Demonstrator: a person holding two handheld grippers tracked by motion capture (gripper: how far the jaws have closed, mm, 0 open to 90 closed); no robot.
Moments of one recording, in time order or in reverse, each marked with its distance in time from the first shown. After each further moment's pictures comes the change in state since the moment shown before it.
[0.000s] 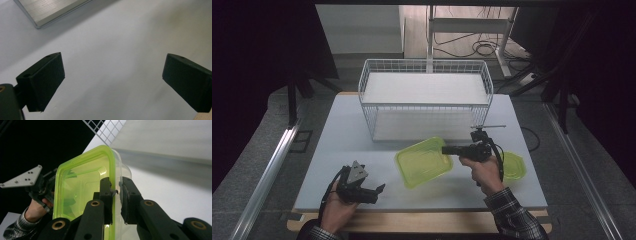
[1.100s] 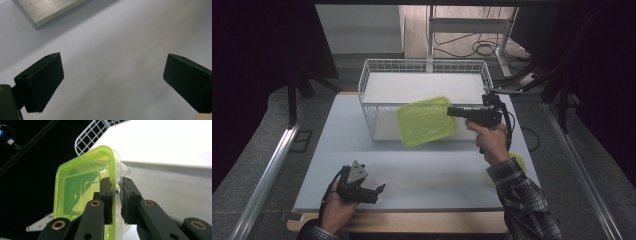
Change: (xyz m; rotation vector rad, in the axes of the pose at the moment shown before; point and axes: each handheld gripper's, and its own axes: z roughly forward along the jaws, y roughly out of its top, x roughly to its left) left arm 0.001 0.000 0.001 -0.003 -0.004 0.003; right arm 0.038 0.088 -0.037 -0.195 -0.016 -0.055
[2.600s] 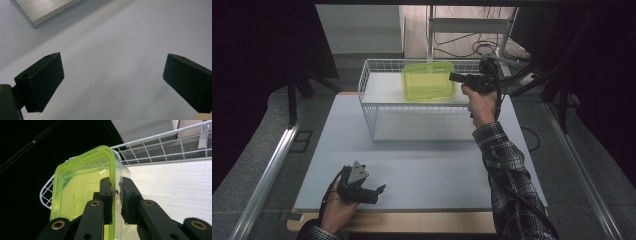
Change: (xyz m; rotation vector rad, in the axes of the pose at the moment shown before) left arm -0.001 0.000 0.002 0.008 -0.007 0.004; right arm -0.022 0.074 0.034 -0.142 -0.208 0.035
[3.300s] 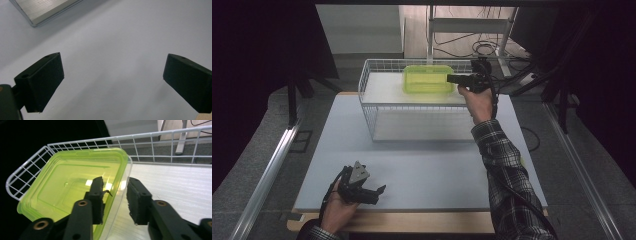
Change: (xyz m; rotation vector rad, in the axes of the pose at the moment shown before) left arm -0.001 0.000 0.001 0.018 0.007 0.015; right arm 0.001 0.003 0.018 0.071 -0.131 -0.151
